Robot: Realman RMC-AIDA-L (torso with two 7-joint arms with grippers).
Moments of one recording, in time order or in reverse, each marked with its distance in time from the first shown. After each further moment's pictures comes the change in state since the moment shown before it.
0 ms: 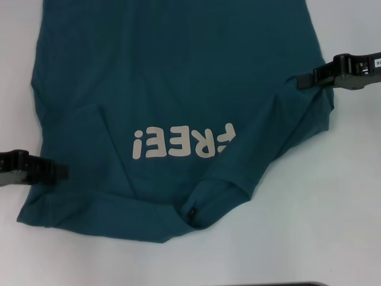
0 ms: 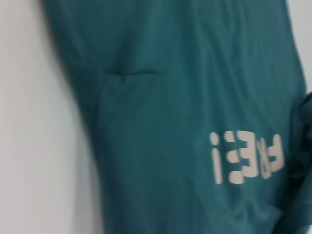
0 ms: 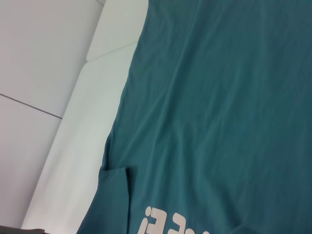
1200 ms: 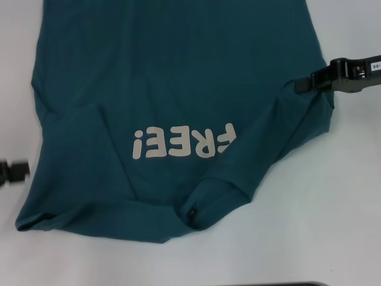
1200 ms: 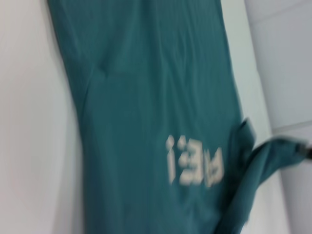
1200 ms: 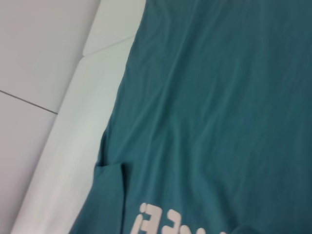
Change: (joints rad) left arm 0.112 0.065 -0.272 0.082 -0.075 0.167 0.177; right arm -0.002 0.006 -0.019 0.000 -0.002 0.014 -0.003
